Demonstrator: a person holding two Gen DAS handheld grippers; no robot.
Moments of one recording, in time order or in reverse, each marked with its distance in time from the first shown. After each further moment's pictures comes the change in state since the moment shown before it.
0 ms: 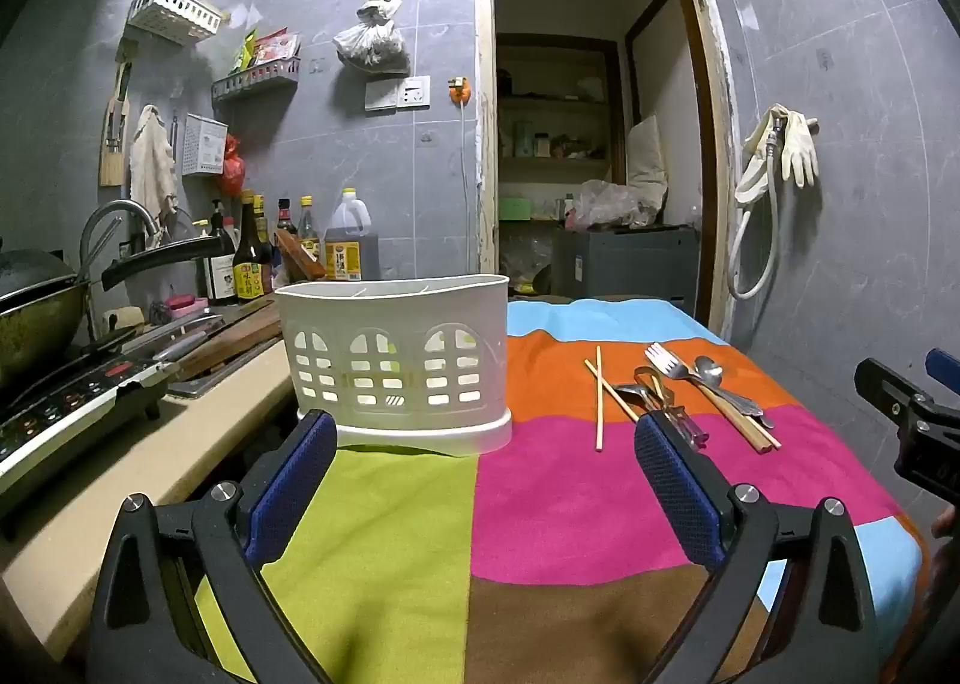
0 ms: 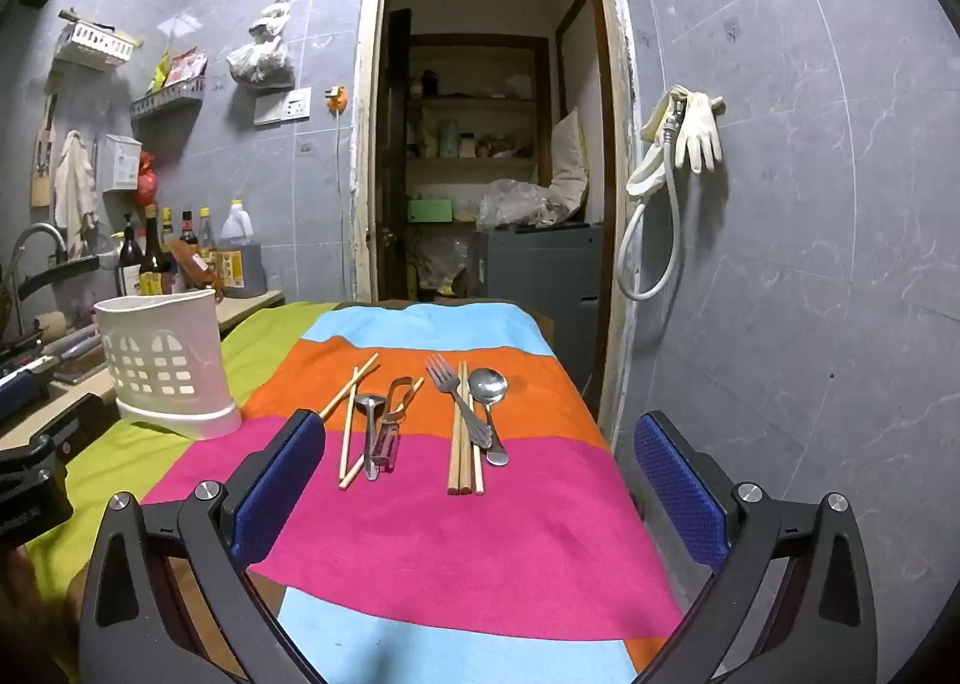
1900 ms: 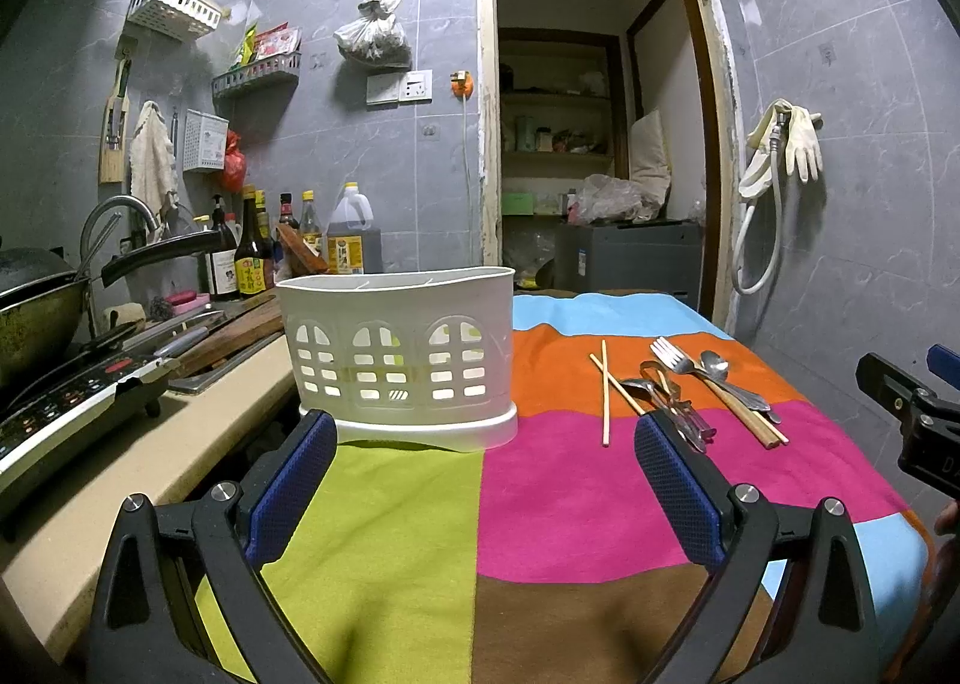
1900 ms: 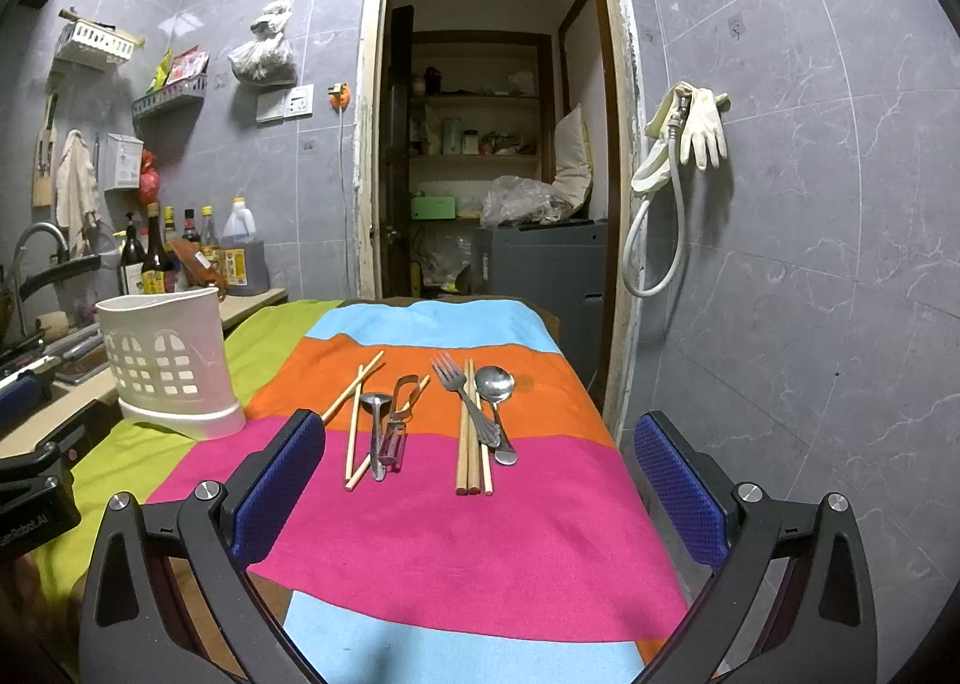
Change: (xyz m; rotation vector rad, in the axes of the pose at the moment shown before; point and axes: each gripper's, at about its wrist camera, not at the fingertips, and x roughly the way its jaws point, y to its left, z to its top) left arm 0.000 0.000 0.000 -0.003 0.006 0.000; right arm 0.002 0.004 0.001 0.007 0.009 0.002
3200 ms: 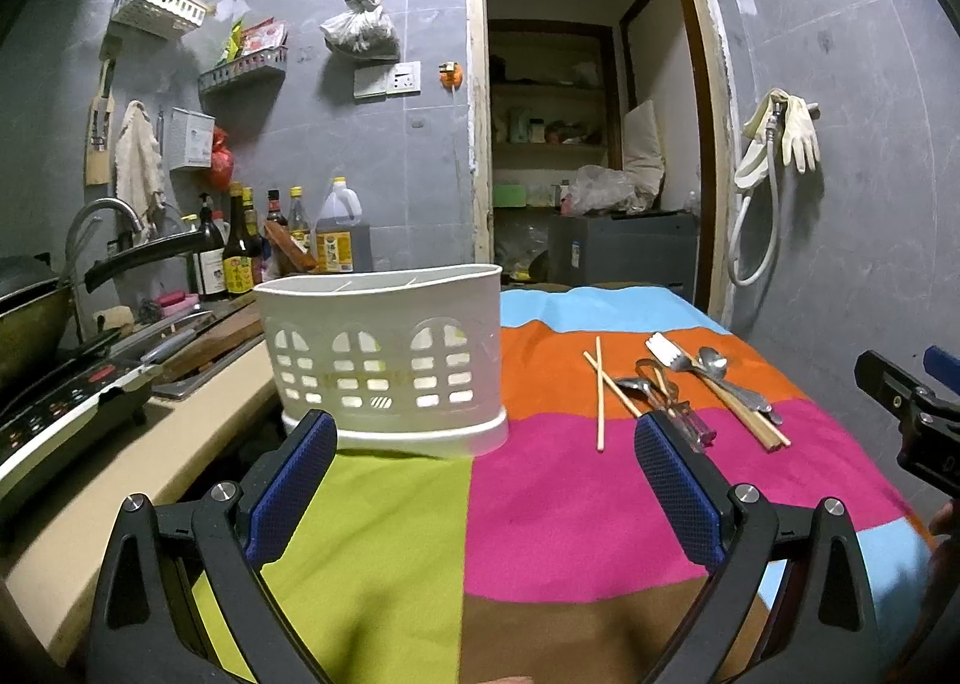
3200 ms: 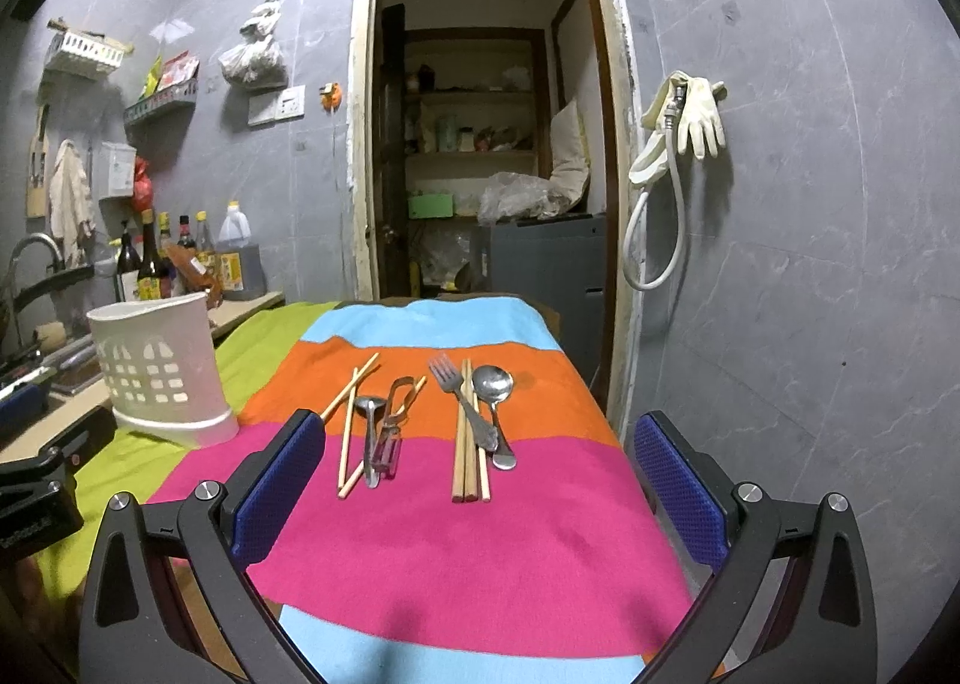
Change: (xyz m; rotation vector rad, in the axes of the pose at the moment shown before) left arm 0.022 0.003 0.002 0.013 0.017 -0.026; right arm 0.011 0.002 -0.010 0.026 -0.005 -0.002
